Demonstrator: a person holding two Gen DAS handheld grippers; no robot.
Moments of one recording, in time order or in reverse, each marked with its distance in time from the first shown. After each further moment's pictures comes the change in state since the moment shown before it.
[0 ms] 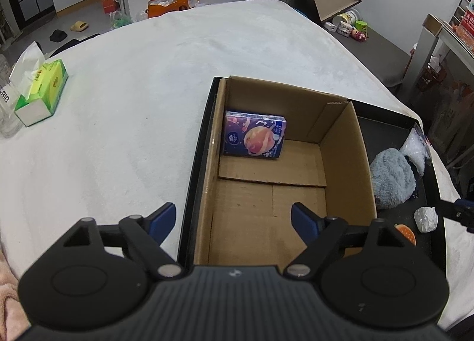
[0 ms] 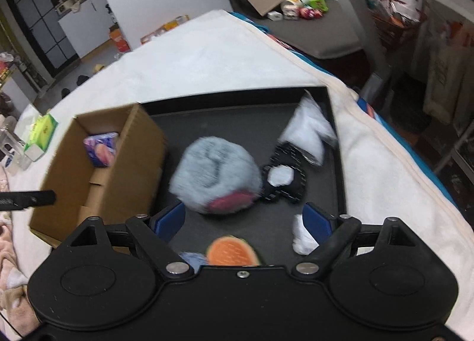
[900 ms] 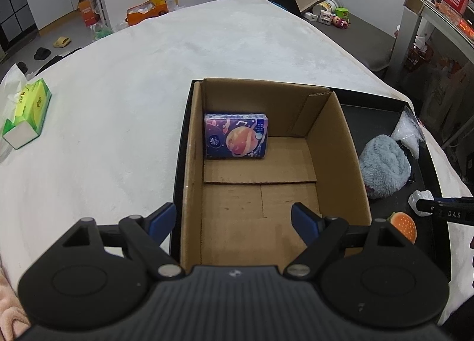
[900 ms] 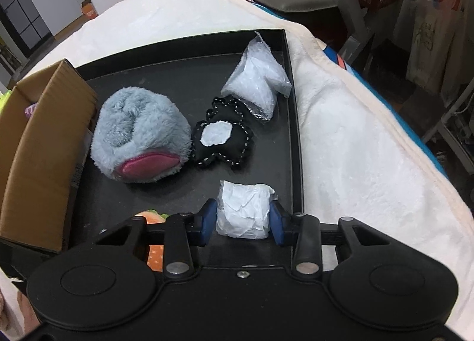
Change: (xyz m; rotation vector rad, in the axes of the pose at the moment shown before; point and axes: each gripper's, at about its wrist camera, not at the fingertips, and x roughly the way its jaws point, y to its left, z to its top) left arm 0.005 -0.016 0.003 0.099 0.004 -0.016; right arm 0.048 -0.042 -0.021 0.008 0.108 -0.081
